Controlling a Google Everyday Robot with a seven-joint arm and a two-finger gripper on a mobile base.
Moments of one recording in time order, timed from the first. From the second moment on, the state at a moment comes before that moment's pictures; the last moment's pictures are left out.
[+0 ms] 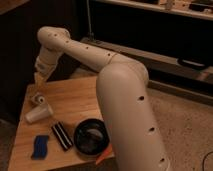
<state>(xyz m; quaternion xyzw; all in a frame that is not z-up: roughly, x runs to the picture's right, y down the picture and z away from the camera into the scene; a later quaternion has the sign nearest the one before) -0.329 -0.041 0.713 -0.44 -0.18 0.24 0.85</state>
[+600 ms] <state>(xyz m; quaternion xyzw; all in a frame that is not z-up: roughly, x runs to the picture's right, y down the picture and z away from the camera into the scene) -0.326 -0.042 0.714 -0.43 -0.18 0.24 0.85</state>
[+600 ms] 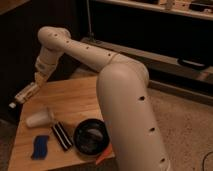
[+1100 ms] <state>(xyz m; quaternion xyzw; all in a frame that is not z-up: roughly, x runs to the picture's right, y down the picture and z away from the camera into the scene) -0.328 -0.041 0.713 -0.44 -0.18 0.24 0.85</state>
